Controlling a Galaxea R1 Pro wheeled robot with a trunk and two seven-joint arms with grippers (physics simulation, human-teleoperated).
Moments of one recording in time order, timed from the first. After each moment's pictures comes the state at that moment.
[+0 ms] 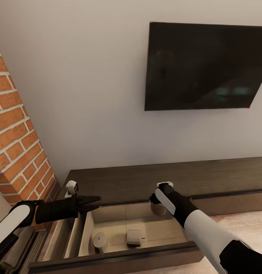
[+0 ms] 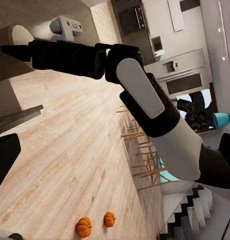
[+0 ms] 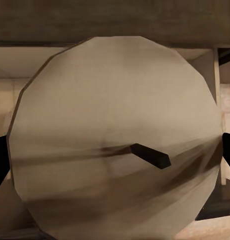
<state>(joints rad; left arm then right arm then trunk) -0.36 0.56 -0.31 -1.61 1.64 1.00 -0.25 -0.86 0.01 0.62 -0.66 -0.73 0.79 -0.55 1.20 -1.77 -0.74</state>
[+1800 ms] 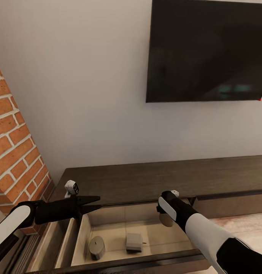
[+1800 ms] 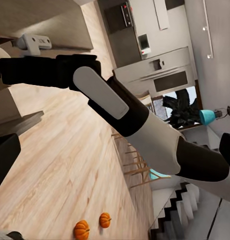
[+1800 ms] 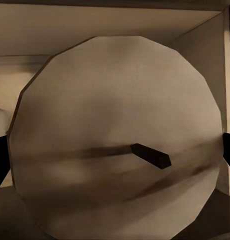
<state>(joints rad) -0.36 0.56 -0.33 -1.62 1.66 1.00 -0.32 -0.86 0.02 0.65 -0.48 -0.73 0.73 -0.55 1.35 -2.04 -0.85</state>
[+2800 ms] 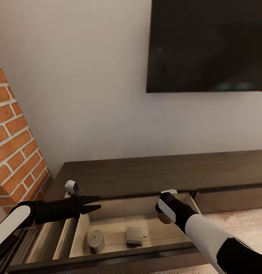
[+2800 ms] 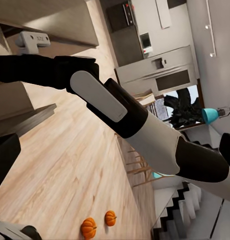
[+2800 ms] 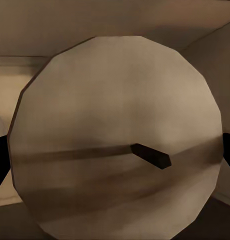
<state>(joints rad) -0.36 0.56 -0.33 -1.62 1.66 1.00 -0.32 -0.86 0.01 0.71 -0.47 -0.73 0.66 -0.53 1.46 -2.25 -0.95</state>
